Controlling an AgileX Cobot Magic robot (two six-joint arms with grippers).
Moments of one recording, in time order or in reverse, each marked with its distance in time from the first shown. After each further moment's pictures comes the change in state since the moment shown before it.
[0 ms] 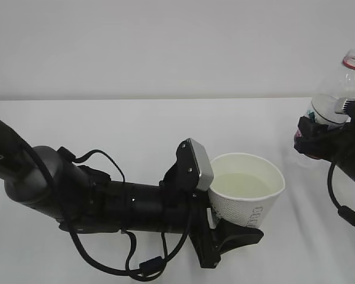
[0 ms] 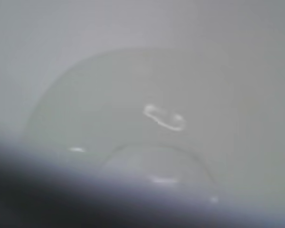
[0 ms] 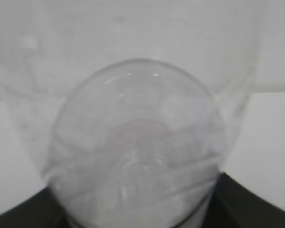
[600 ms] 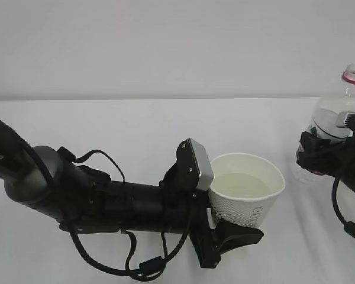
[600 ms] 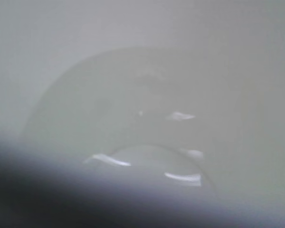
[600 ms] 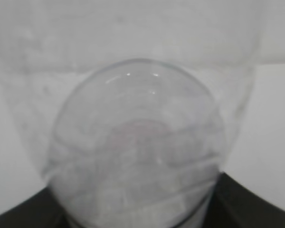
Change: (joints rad) left arm 0.000 0.000 0.000 0.000 0.000 0.000; right arm 0.000 0.005 0.059 0.000 0.000 0.000
